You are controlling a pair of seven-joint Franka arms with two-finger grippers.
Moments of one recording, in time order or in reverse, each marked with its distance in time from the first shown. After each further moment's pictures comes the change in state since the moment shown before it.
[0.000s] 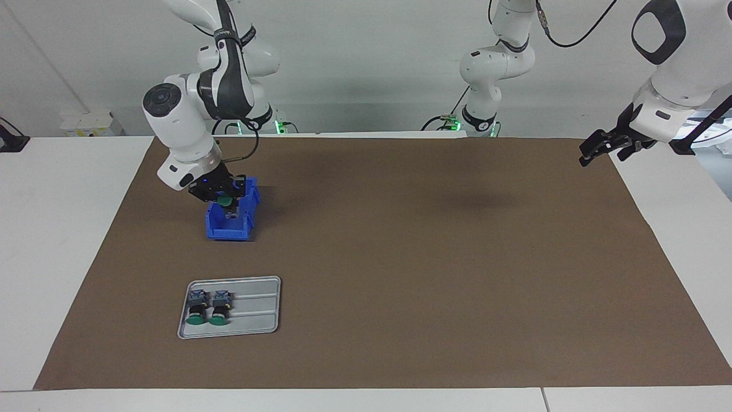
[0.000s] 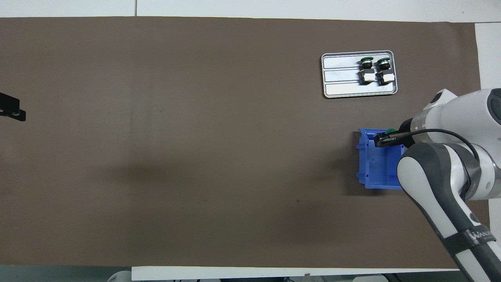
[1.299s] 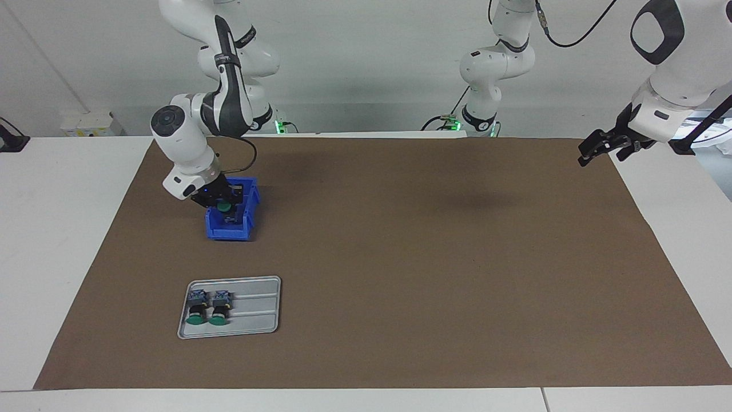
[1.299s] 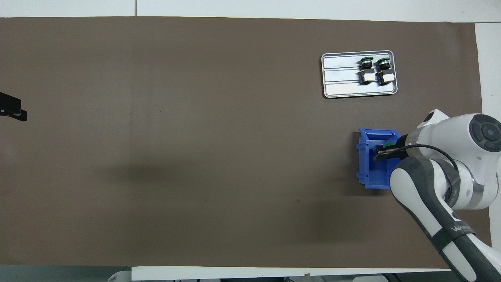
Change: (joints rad) left arm 0.000 0.000 -0.005 0.000 0.000 -0.001 0.001; right arm -0.050 0.016 0.007 -0.169 0.000 0.178 -0.054
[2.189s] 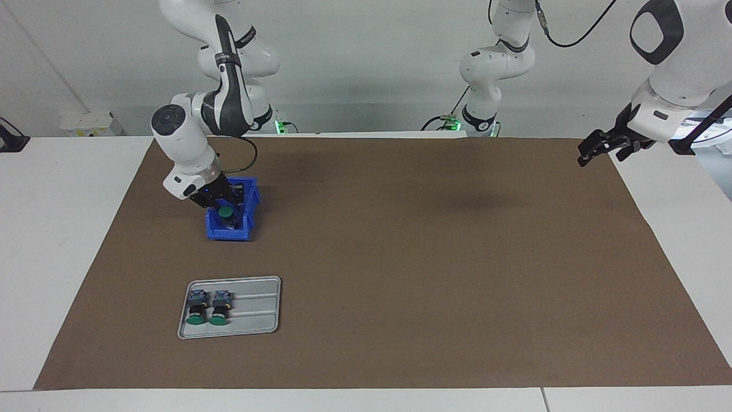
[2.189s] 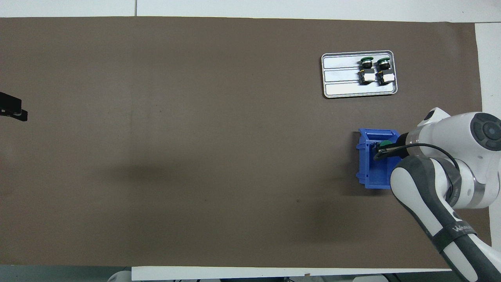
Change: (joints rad) left arm 0.000 0.000 -0.001 0.000 0.000 0.000 0.000; right arm 0.000 -0.002 0.001 0.028 0.000 -0.024 0.000
